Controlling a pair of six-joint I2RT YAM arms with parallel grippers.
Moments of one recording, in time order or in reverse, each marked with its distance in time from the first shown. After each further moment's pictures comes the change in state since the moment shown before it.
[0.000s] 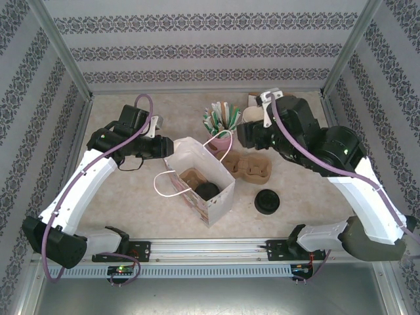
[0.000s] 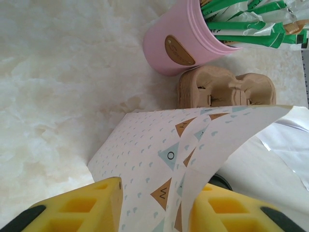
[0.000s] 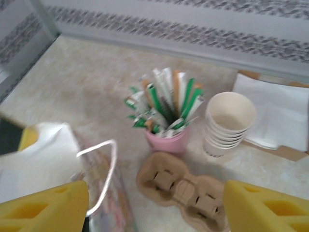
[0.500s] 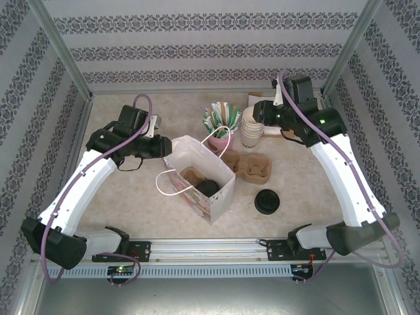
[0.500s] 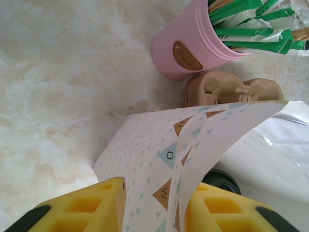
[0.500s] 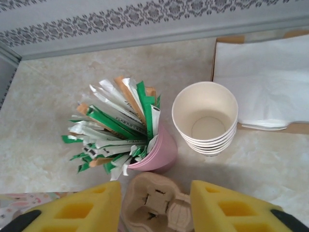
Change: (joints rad) left arm 0.000 -0.005 0.000 0.000 -0.037 0.000; right arm -0.454 0.092 -0.227 0.246 -0.373 0.035
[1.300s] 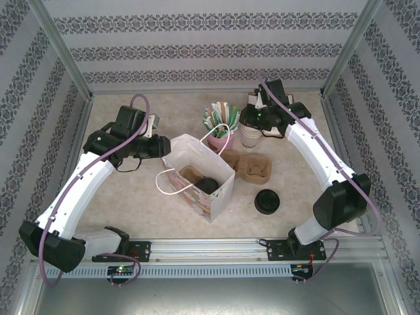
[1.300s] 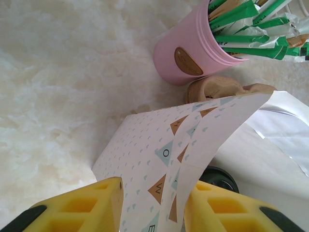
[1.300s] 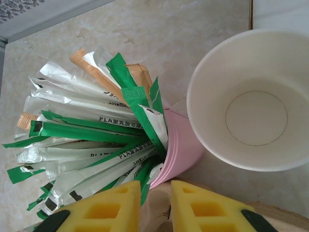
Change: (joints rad) left arm 0.000 -0.023 0.000 -0.001 -0.018 -0.010; right arm -0.022 0.203 -0.146 0.209 -0.149 0.148
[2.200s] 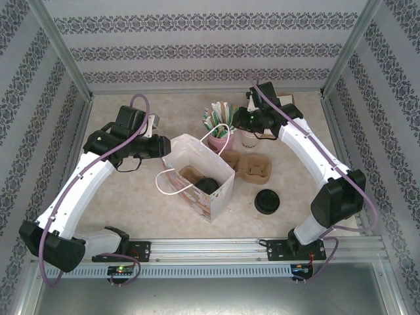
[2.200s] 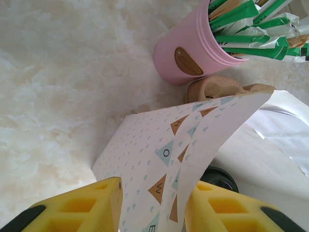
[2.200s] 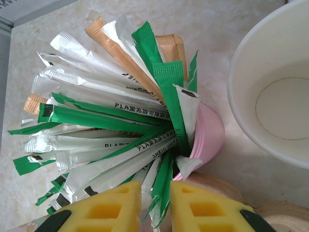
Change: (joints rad) left arm 0.000 0.001 0.000 0.000 0.000 -0.002; right arm 0.051 0.028 -0.004 0.018 -0.013 0.024
